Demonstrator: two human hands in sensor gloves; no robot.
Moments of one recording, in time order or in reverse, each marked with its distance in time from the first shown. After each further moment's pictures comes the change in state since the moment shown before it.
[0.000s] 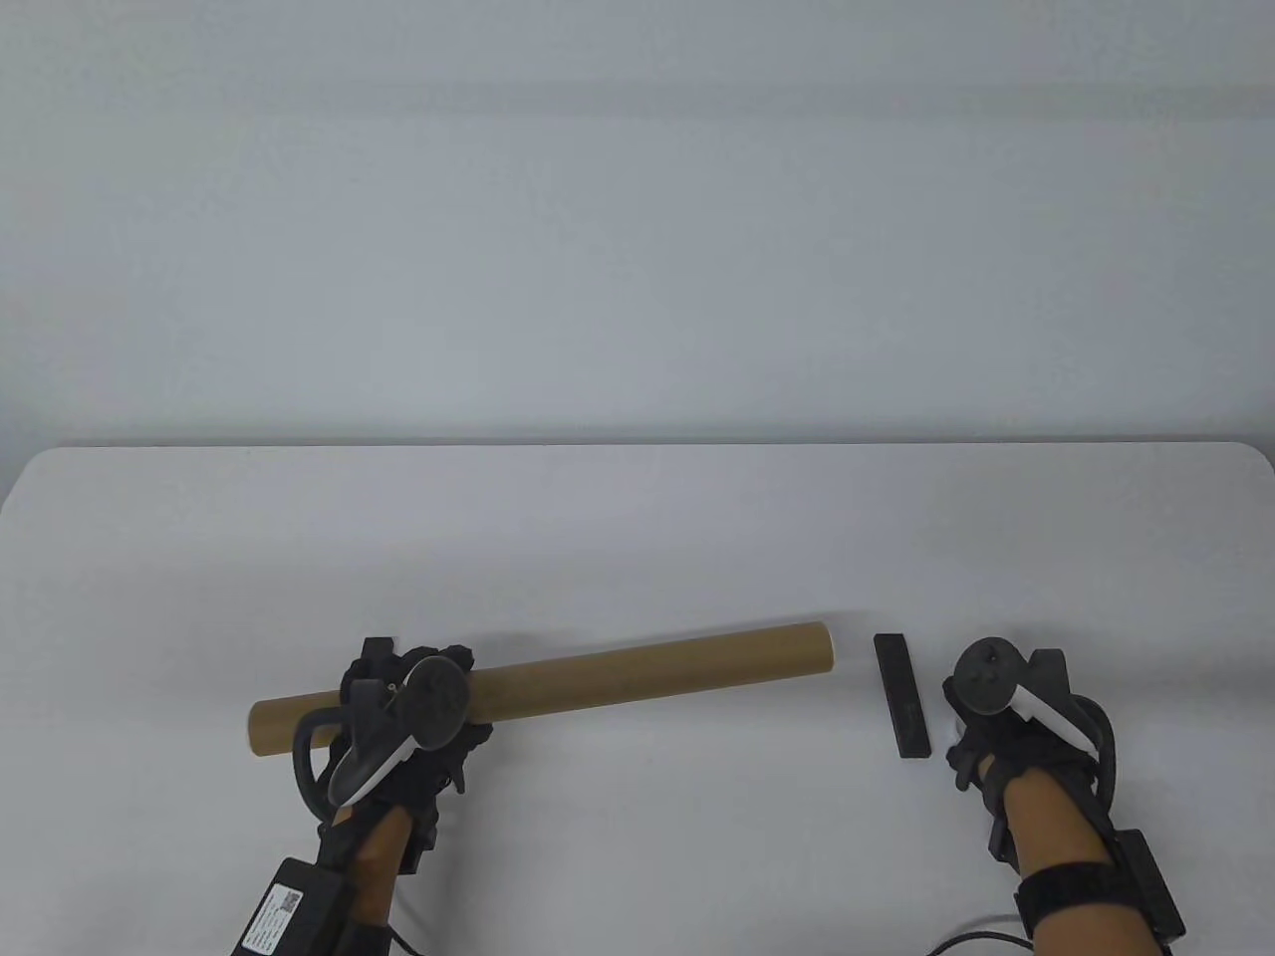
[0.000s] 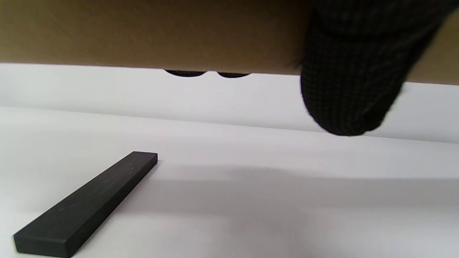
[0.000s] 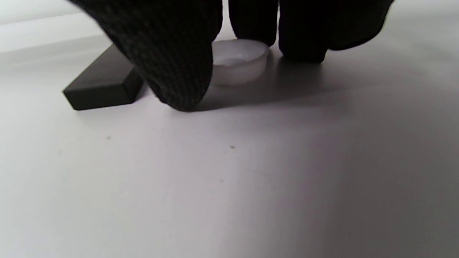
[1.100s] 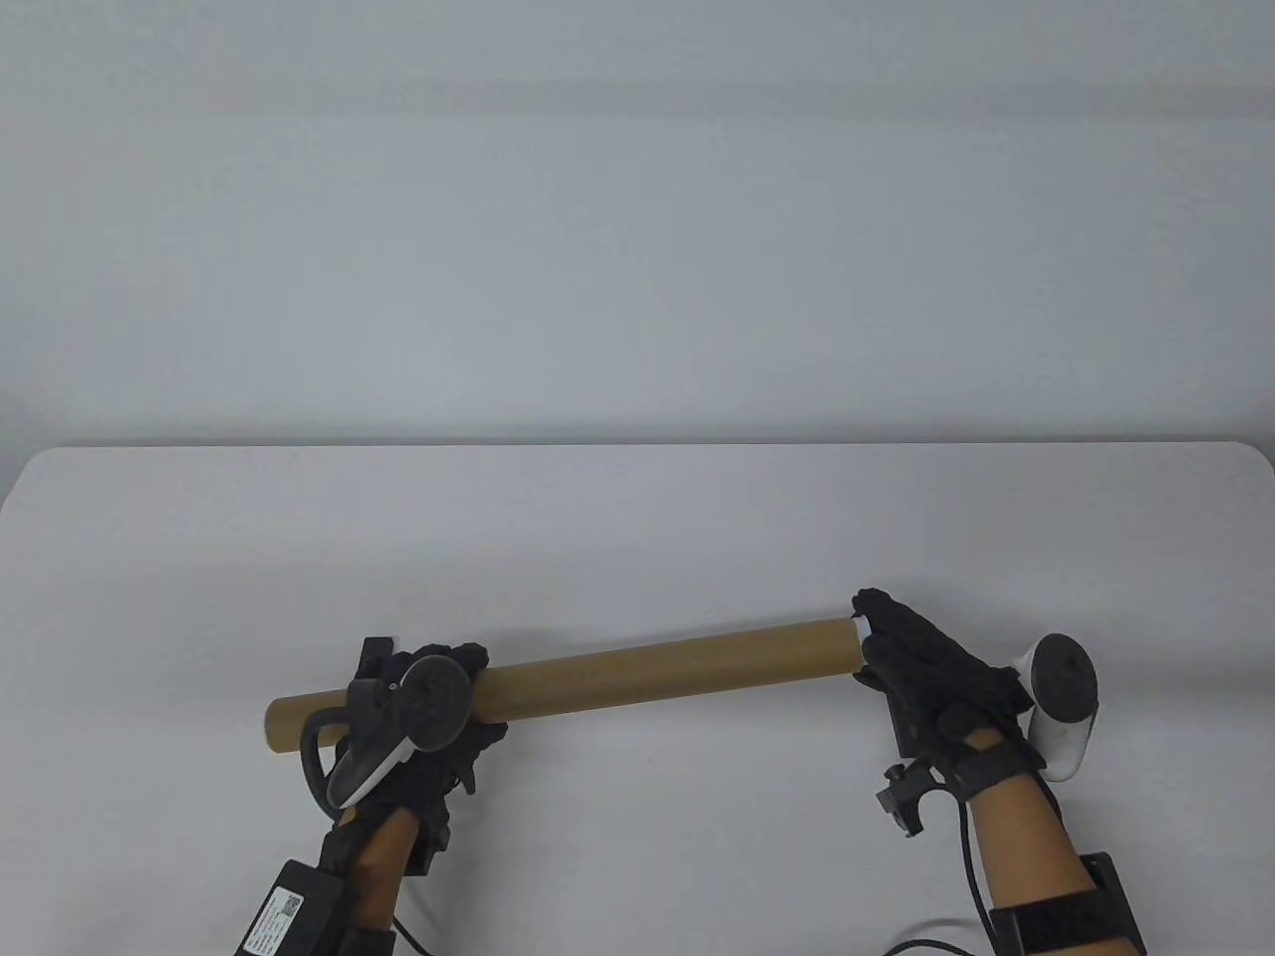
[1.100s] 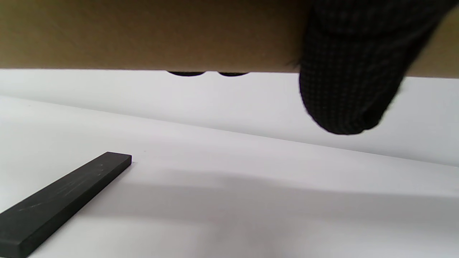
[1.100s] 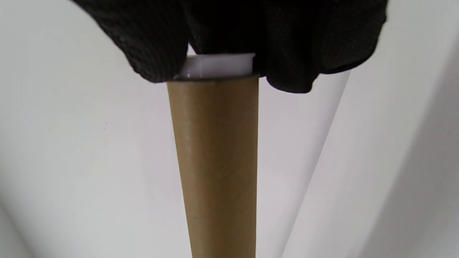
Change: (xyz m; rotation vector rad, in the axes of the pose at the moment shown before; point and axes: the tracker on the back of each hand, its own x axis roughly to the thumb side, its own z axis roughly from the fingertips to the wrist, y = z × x) left_hand 0.006 0.005 0.002 0.004 -0.037 0.084; right_hand 0.058 -0.040 0.039 -0.293 -0.652 -1.290
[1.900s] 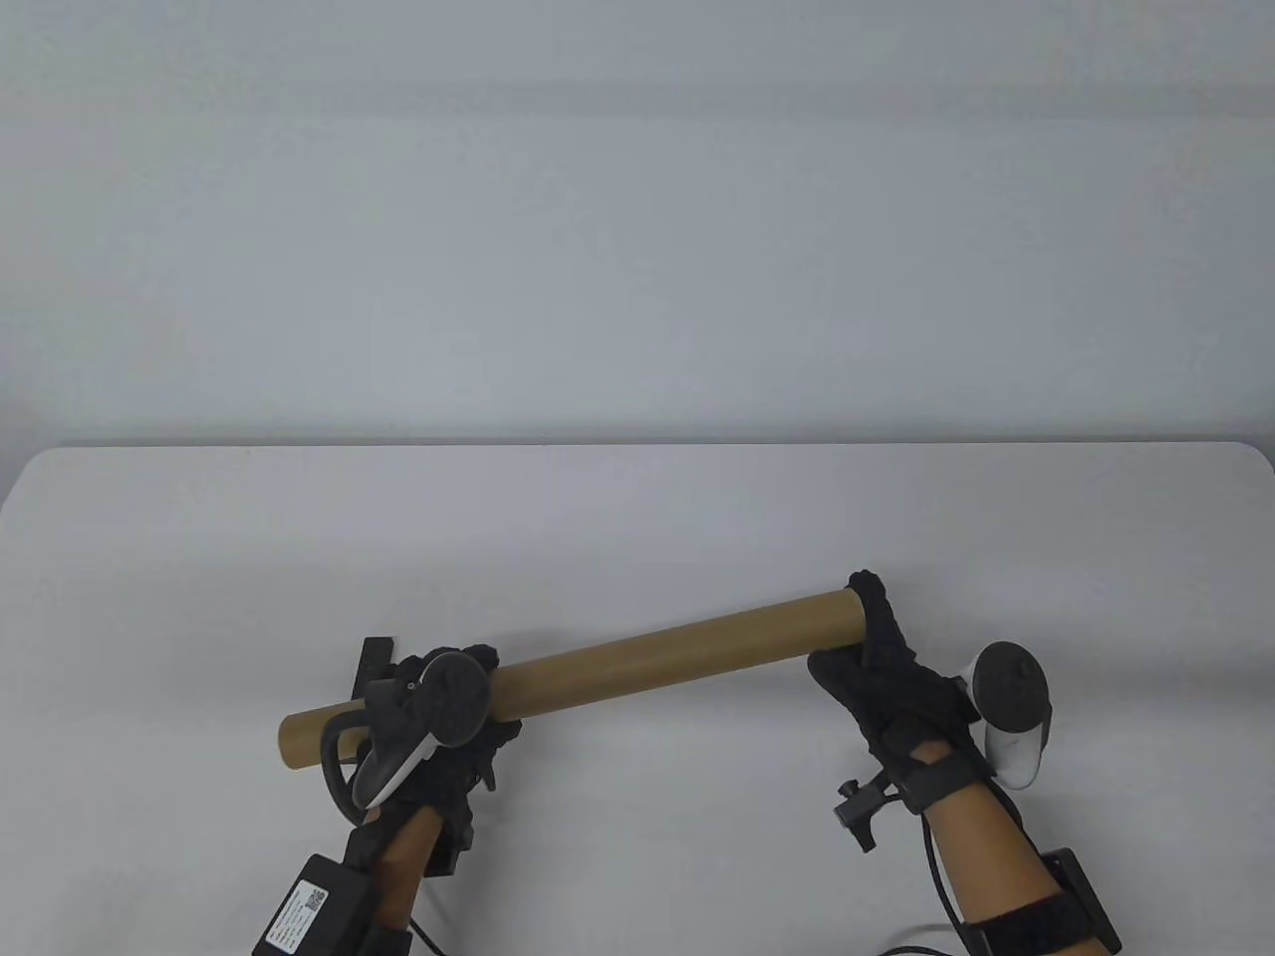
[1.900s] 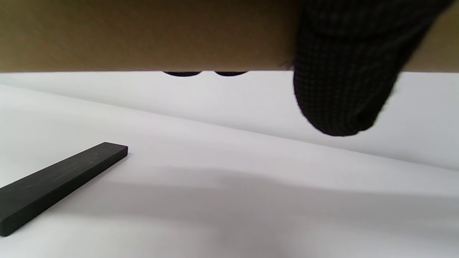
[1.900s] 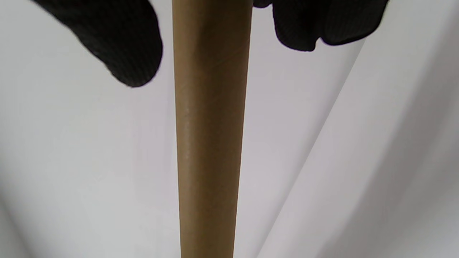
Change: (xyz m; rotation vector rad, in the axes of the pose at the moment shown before) left_hand 0.013 -0.004 -0.002 -0.003 0.052 0.033; right_hand 0.010 0.032 0.000 0.038 -0.013 0.097
